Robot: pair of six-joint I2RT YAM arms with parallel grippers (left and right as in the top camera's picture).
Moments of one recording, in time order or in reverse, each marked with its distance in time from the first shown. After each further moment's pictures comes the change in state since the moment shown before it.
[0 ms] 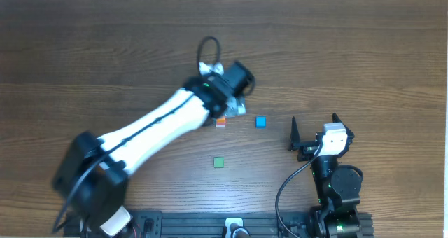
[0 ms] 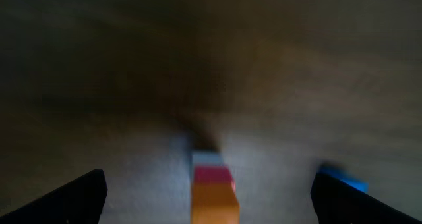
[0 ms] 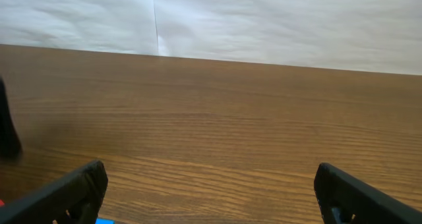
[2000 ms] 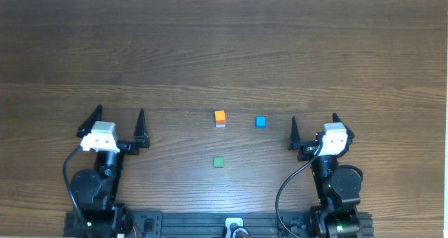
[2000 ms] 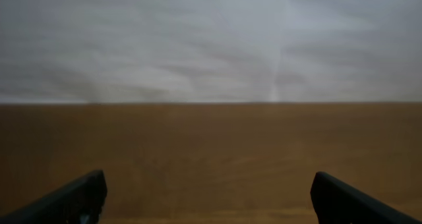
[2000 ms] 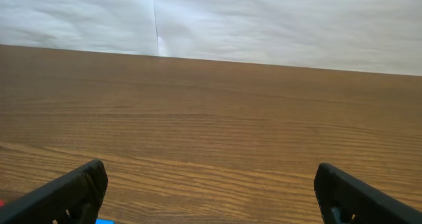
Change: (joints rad) left arm 0.728 -1.696 -1.304 0.884 0.284 0.861; right arm 0.000 -0.002 0.000 0.000 0.000 0.000
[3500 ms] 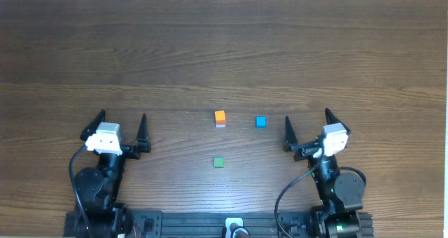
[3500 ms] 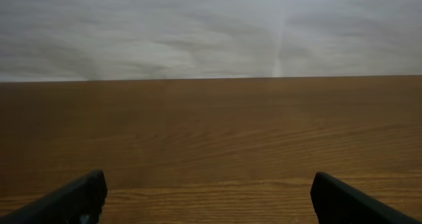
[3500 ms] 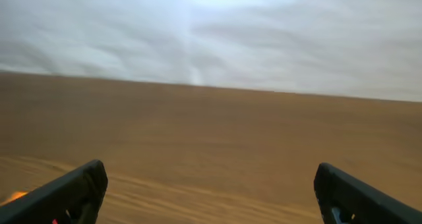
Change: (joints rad) left arm 0.000 -0.056 -0.003 -0.139 0.000 0.019; right arm 0.000 0.000 -0.003 0.129 -0.140 0.077
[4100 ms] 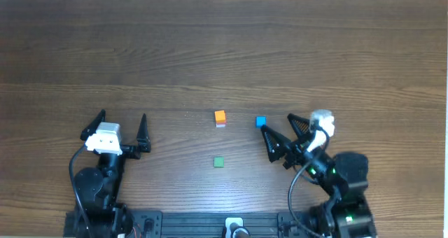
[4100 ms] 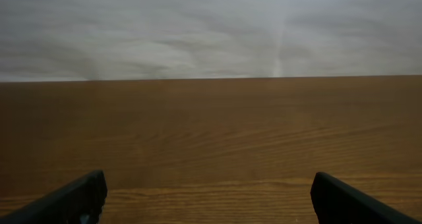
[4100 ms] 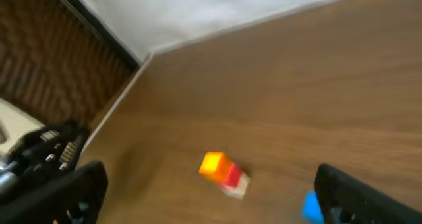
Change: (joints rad) left arm 0.000 0.000 0.000 0.000 0.000 0.000; right arm 0.050 0.321 0.265 -0.197 -0.389 0.416
